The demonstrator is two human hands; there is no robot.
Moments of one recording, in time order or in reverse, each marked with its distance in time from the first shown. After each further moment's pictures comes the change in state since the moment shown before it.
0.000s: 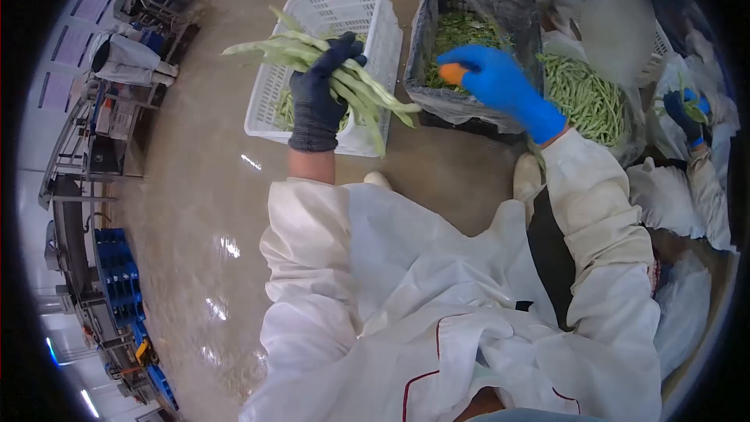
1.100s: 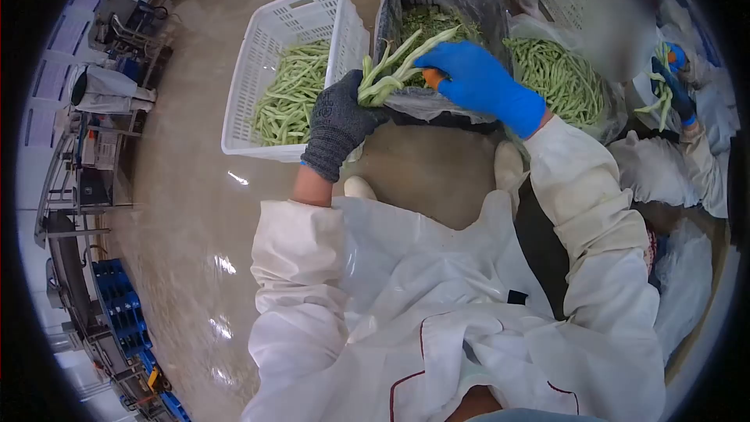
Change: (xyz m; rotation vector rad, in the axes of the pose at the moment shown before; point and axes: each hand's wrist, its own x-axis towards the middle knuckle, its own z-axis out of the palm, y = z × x) left_hand -0.025 -0.021 0.065 1.243 -0.240 0.040; right_hand -0.017 0.003 -0.026 -0.440 -0.073 -0.195
